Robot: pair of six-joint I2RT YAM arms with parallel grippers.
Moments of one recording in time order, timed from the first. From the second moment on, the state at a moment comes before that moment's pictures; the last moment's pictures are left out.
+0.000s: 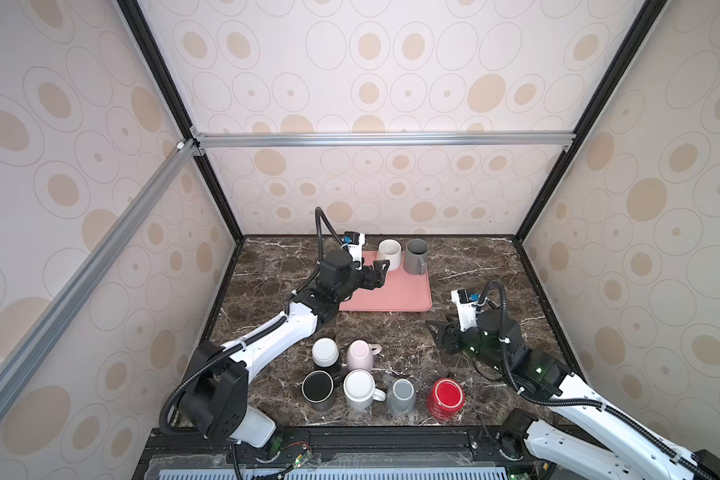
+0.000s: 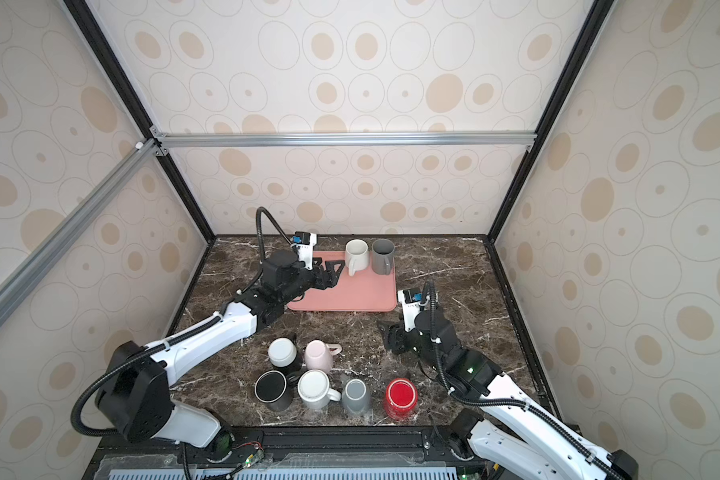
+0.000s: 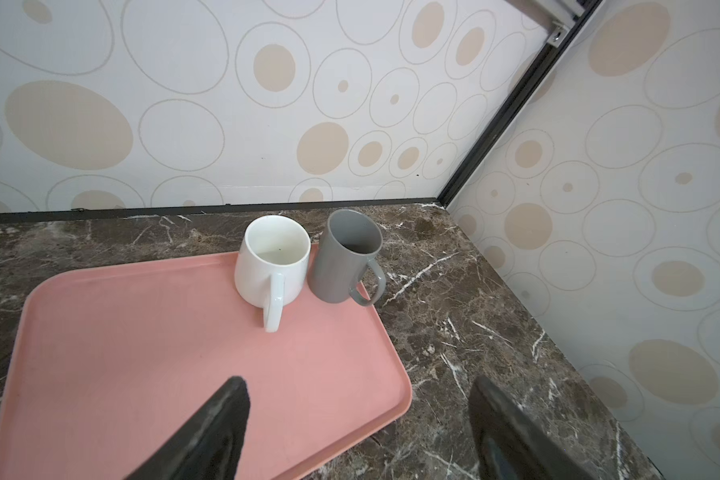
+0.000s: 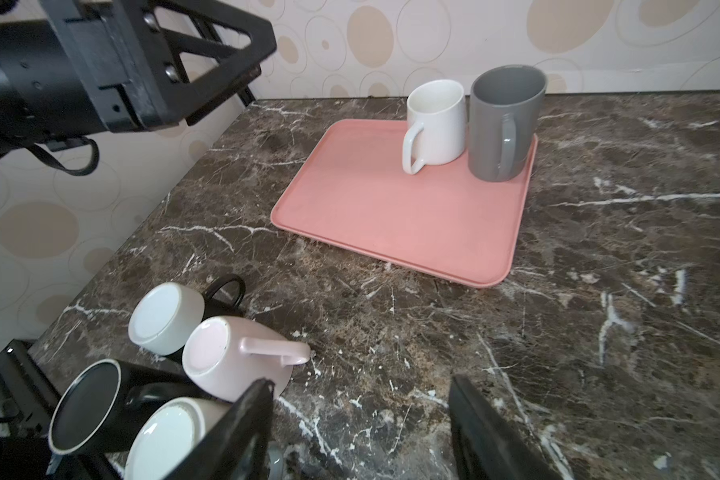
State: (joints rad) left arm -0.58 1.43 1.02 0.17 0.04 -0.42; right arm 0.72 0.78 0.68 -0.37 0.08 0.38
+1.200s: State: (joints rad) left arm -0.58 0.95 0.60 0.31 0.07 -0.52; right arm 0.94 1.49 0.87 -0.28 -0.13 0.08
